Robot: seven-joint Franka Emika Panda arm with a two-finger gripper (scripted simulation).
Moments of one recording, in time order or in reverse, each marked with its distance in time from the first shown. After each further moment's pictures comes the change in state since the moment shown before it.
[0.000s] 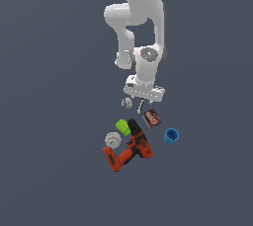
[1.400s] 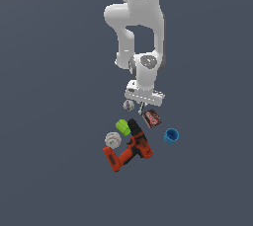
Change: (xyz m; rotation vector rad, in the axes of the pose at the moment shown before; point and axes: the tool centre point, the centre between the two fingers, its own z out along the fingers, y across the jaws) arm 0.004 -0.006 0.031 0.011 0.017 -0.004
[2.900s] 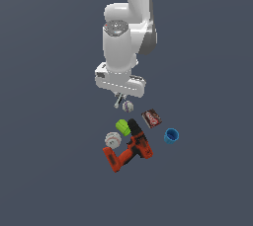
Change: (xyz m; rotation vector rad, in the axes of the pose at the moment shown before) arm 0.104 0.087 -0.154 0.000 -0.007 0.002
